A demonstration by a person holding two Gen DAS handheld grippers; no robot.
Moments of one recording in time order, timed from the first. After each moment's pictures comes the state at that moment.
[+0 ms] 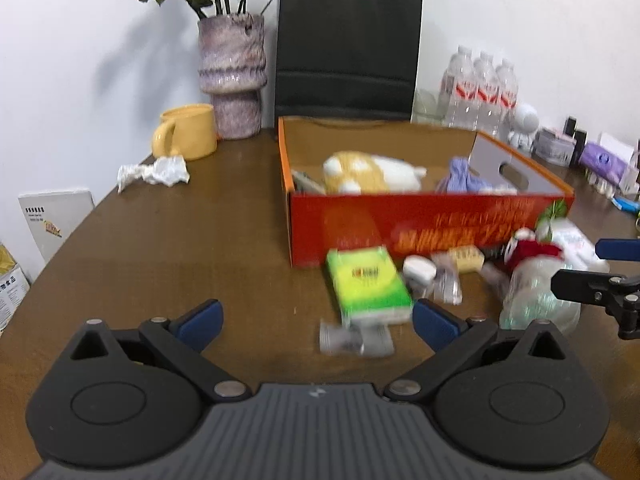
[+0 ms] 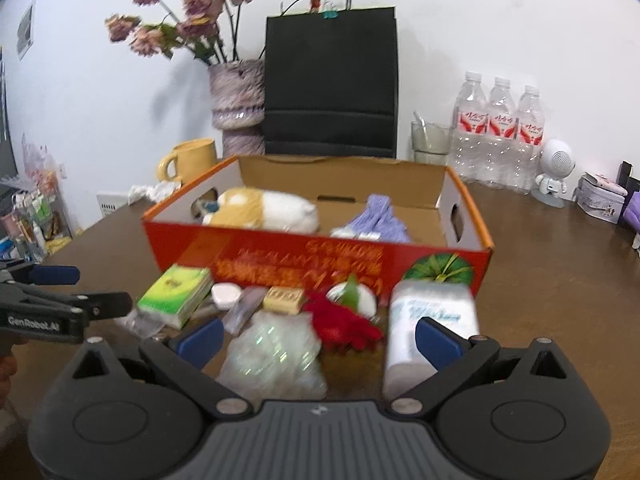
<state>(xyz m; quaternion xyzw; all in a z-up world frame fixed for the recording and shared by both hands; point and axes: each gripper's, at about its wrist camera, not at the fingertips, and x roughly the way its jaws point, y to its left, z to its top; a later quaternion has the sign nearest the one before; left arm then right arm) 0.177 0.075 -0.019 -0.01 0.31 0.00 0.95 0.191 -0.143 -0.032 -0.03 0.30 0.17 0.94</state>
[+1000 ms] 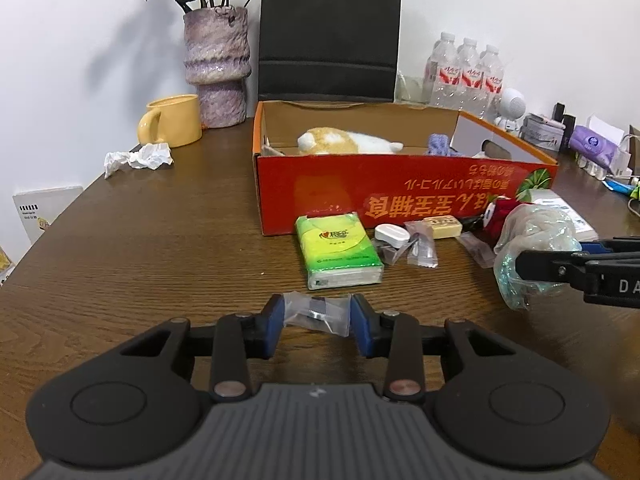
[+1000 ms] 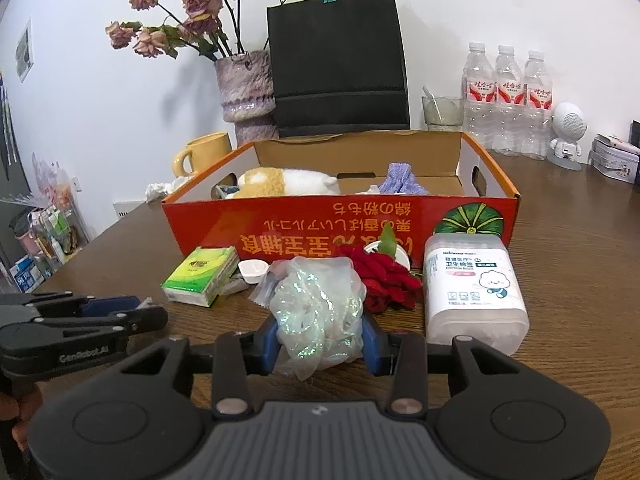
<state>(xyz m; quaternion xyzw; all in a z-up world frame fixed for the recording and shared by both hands) 0.161 0.055 -0.034 -0.01 0.31 -0.01 0.95 0.179 -0.147 -0.048 0.02 0.31 0.20 0.93</state>
